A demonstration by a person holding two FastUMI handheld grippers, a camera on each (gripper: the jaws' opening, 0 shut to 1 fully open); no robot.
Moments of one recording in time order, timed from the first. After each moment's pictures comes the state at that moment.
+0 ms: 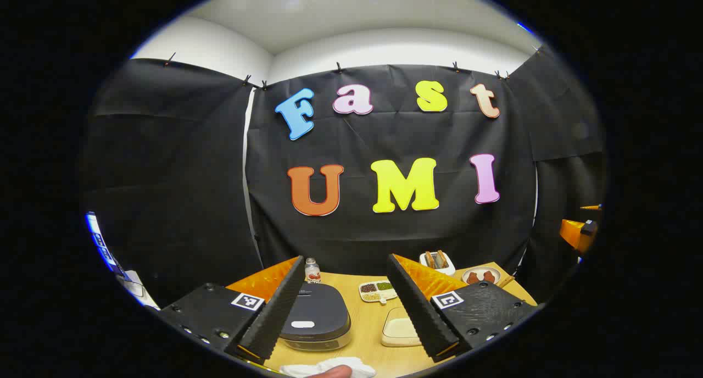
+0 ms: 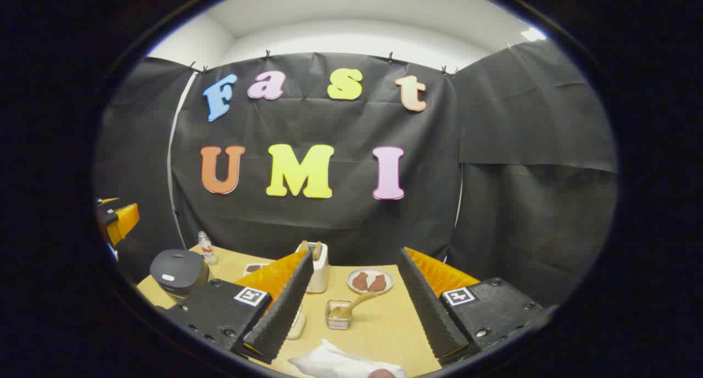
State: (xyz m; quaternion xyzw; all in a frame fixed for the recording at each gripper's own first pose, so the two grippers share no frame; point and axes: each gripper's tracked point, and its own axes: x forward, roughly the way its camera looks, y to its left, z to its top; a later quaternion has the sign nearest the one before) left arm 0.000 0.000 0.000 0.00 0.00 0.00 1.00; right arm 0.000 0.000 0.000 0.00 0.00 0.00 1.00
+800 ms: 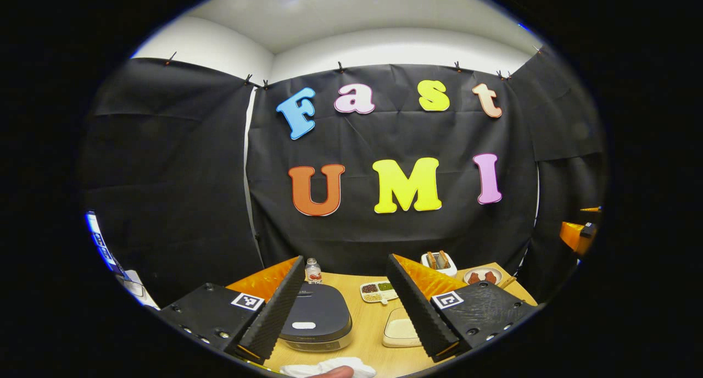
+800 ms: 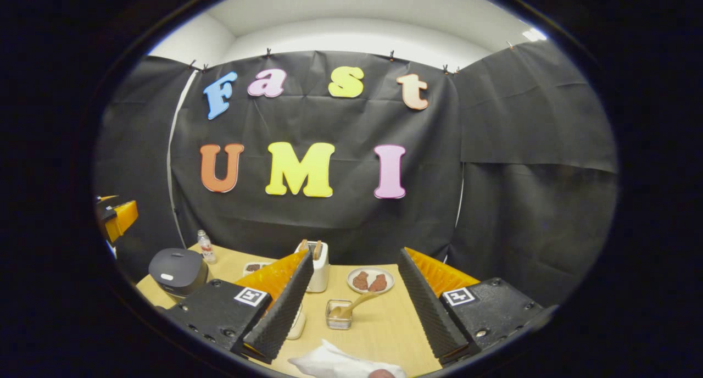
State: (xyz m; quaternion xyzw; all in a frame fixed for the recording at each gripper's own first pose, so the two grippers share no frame) left arm 0.009 0.002 -0.003 0.00 0.00 0.00 1.00; right arm 0.009 0.005 -0.004 0.00 0.01 0.00 1.00
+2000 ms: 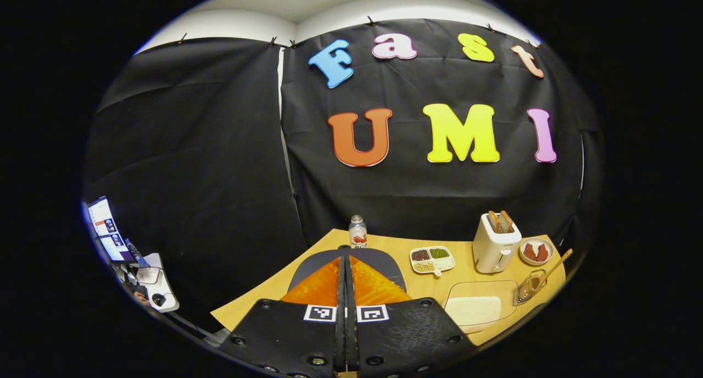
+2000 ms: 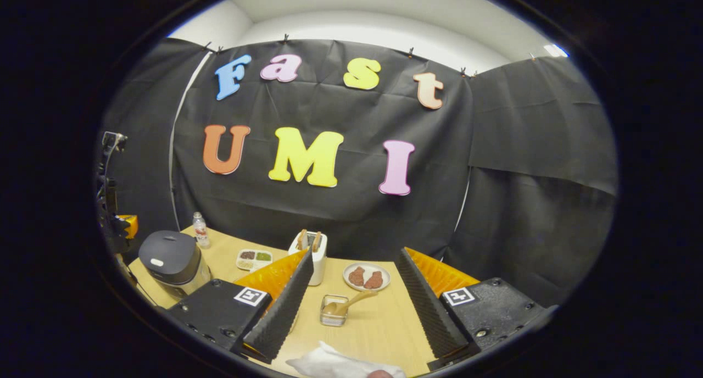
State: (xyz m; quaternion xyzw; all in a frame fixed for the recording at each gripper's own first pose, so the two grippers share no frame) left arm 0.080 0.078 -0.136 0.01 0.14 0.12 0.98; right arm 0.023 0.029 -0.013 -0.06 0.03 0.00 1.00
